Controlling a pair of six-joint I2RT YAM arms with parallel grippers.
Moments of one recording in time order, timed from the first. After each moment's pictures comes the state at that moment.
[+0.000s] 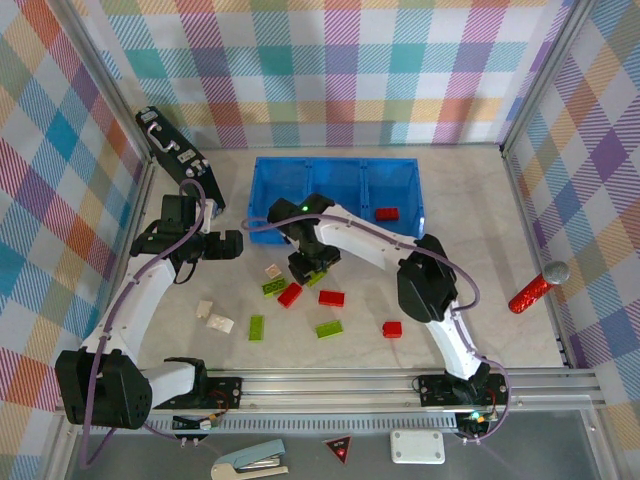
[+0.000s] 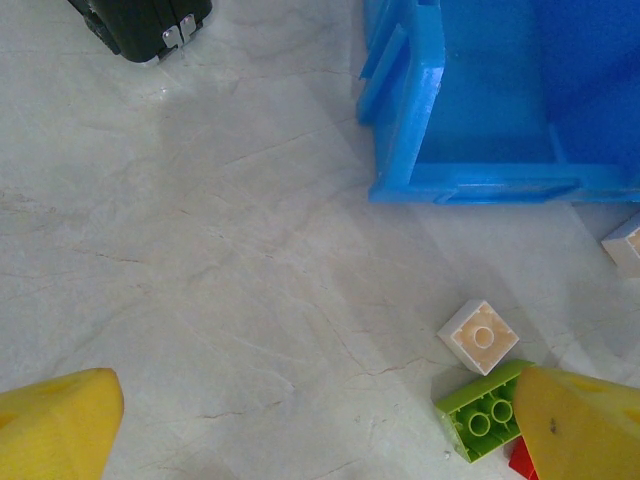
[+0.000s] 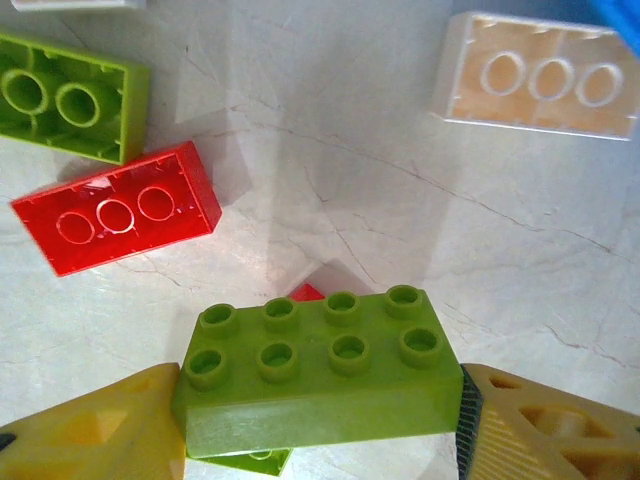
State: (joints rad) left arm -0.07 1.18 0.98 -0.74 0.09 -0.08; right arm 0.93 2.15 1.99 -1.36 0.05 0.28
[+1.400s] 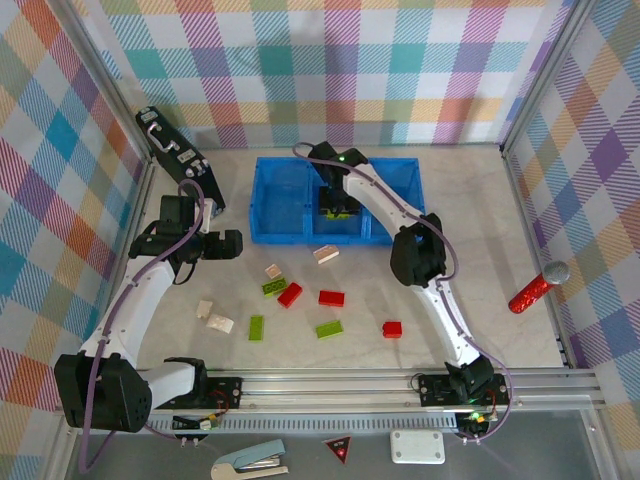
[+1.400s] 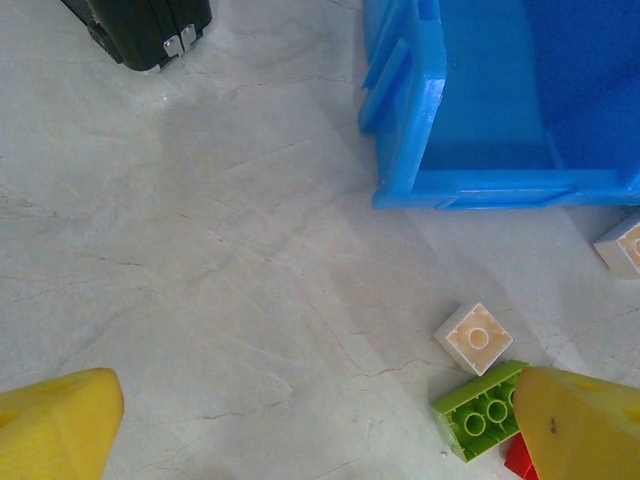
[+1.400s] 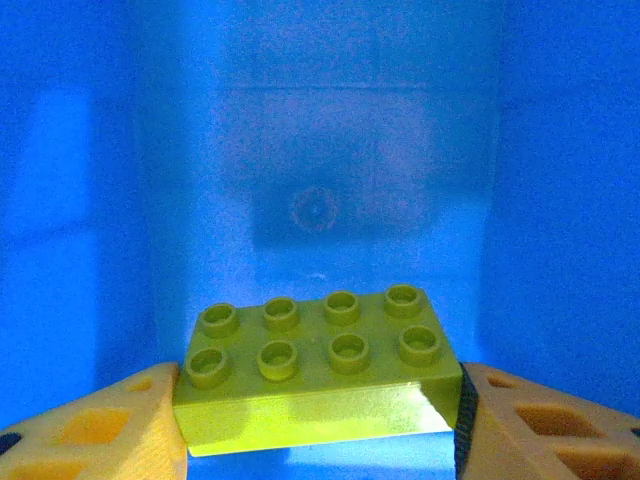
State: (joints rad) left arm -0.07 1.16 0.98 -0.74 0.09 -0.08; right arm 0.60 2.50 2.46 -1.29 0.15 0.57
